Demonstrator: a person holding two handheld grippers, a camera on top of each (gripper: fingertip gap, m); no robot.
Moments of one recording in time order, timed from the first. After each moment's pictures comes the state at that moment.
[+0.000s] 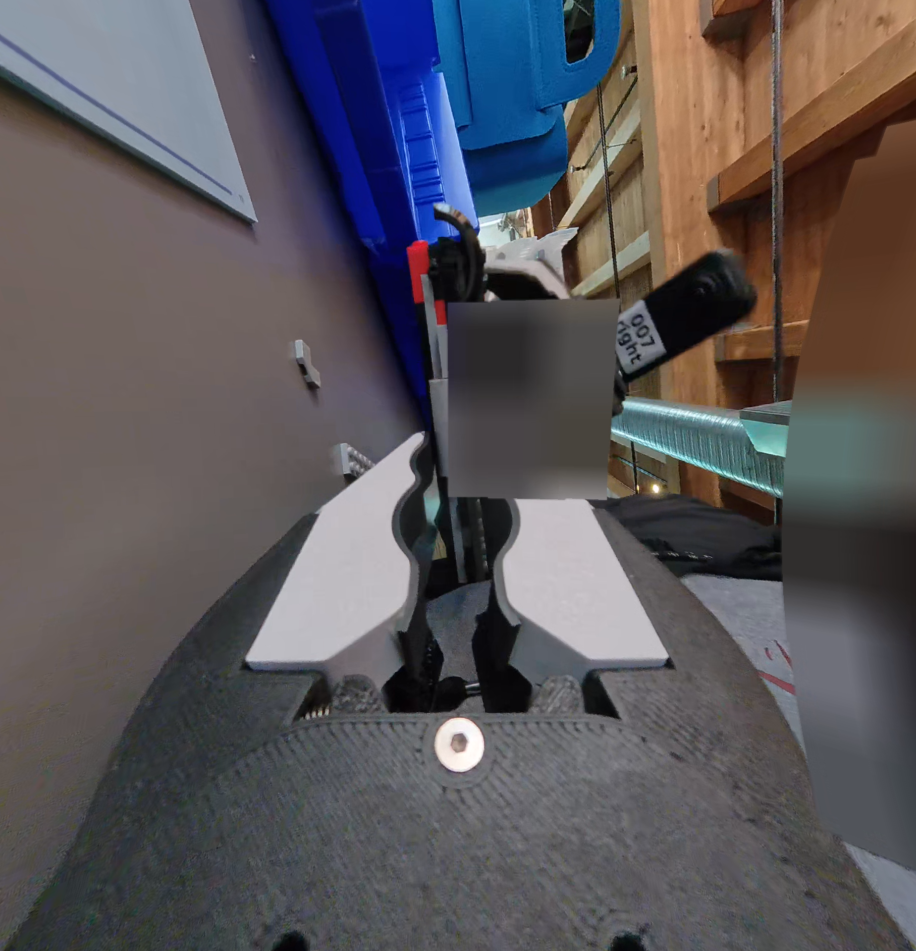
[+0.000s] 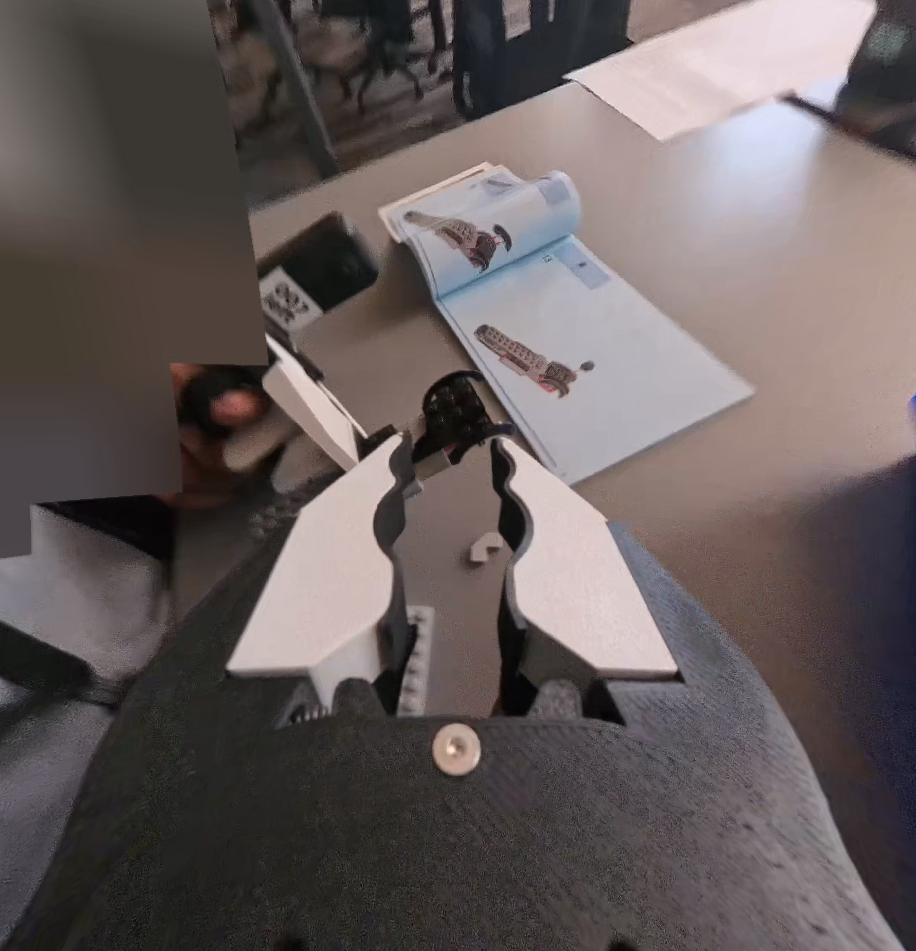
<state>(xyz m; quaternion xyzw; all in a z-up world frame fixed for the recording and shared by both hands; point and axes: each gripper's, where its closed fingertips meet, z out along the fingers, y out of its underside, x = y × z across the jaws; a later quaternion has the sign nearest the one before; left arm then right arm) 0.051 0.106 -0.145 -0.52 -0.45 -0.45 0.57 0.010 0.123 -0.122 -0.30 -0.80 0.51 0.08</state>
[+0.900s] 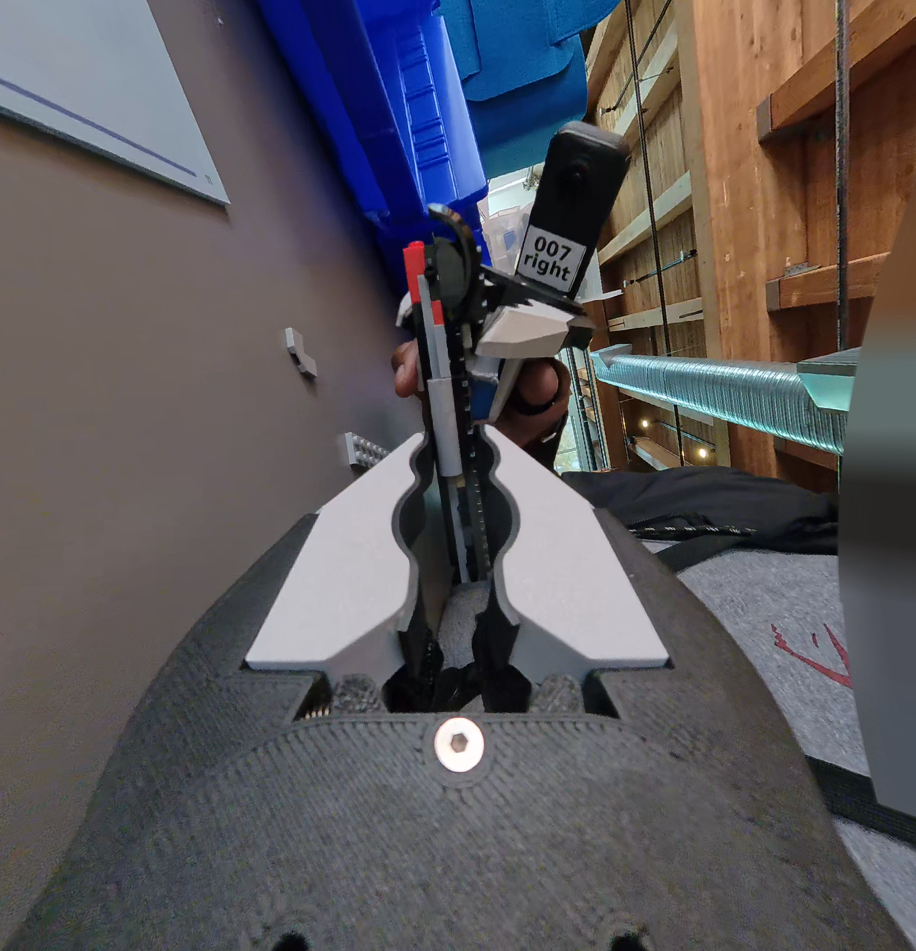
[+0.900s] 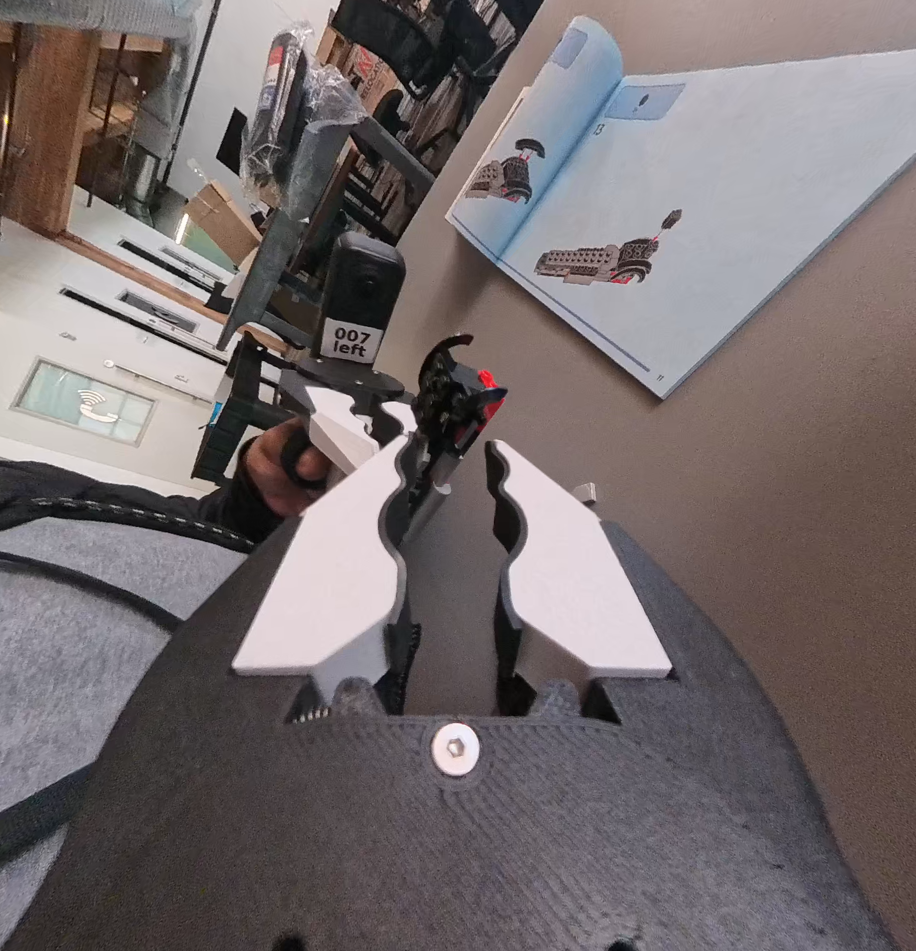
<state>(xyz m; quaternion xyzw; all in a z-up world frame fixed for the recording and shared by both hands) 0.062 0.114 -0.148 -0.57 -0.43 -0.42 0.57 0.022 0.118 -0.146 -0.44 -0.67 0.56 -0.19</state>
